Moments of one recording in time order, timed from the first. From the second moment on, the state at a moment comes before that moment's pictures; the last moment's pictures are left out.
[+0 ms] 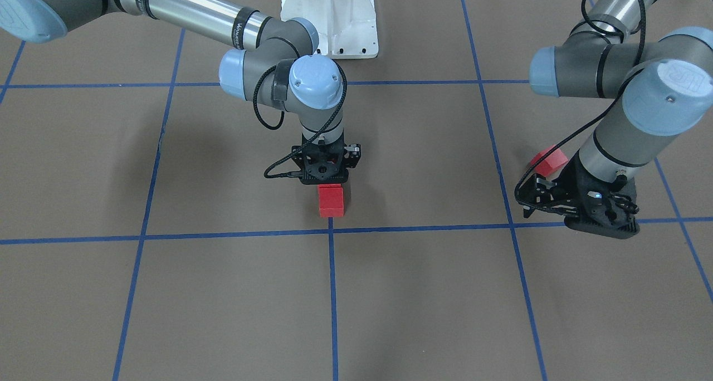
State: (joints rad) left arm -1.04 -2.11 -1.57 -1.63 -2.12 -0.48; right arm 0.53 -0.68 1.31 -1.45 1.93 1.22
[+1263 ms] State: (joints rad) left arm -1.04 -2.11 -1.57 -1.63 -2.12 -0.48; right arm 0.53 -0.68 1.31 -1.44 1.90 1.22
